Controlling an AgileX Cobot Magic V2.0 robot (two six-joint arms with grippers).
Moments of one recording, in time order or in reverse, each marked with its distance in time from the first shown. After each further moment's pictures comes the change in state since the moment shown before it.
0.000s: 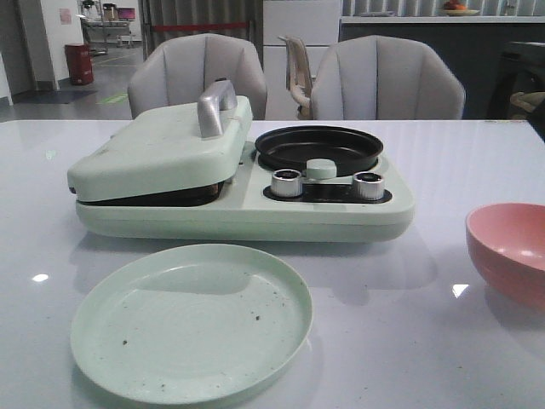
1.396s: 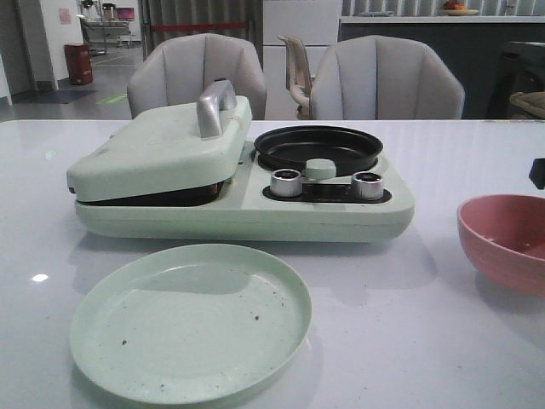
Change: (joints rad) left arm 0.000 0.000 0.002 0.000 0.002 0.000; right arm -0.481 0.693 -0.222 0.043 -0.061 -0.028
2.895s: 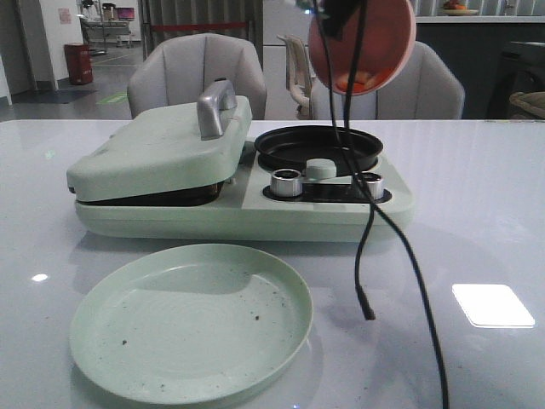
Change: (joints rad) left arm 0.000 0.000 0.000 0.000 0.000 0.000; right arm 0.685 0.439 -0.928 -1.353 0.438 0.194
